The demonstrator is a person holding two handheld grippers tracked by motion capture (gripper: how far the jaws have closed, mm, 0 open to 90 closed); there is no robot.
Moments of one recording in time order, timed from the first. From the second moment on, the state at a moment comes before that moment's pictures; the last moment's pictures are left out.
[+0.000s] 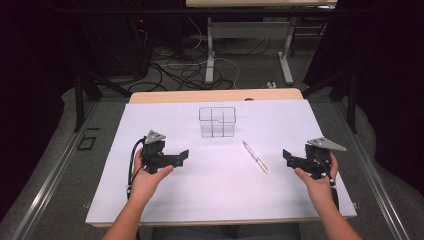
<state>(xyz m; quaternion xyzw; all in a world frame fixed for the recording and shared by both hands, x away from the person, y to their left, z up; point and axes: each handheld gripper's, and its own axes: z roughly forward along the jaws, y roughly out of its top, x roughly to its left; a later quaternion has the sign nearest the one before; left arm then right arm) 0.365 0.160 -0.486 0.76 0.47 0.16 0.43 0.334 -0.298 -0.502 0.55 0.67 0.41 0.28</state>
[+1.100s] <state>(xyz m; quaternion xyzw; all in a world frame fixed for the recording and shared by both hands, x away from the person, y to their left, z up) 0.448 0.098 -0.409 0.75 0.48 0.19 0.41 0.332 -0.308 -0.507 0.57 0.66 0.41 0.28</state>
